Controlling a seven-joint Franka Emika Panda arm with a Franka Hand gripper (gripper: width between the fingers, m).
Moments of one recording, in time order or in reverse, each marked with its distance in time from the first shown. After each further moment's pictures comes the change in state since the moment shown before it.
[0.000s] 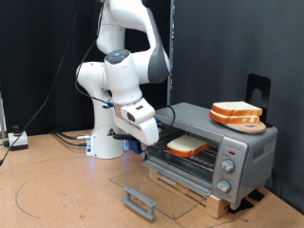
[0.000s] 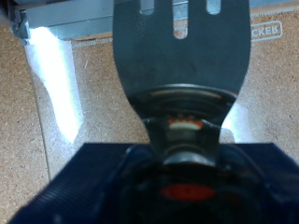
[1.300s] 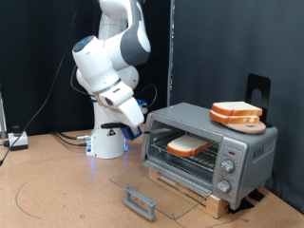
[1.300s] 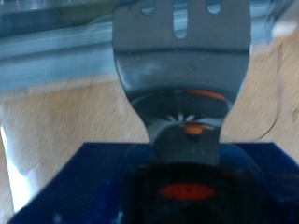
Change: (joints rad) arm -0.027 -0.097 -0.189 0.071 0.233 -0.237 -0.219
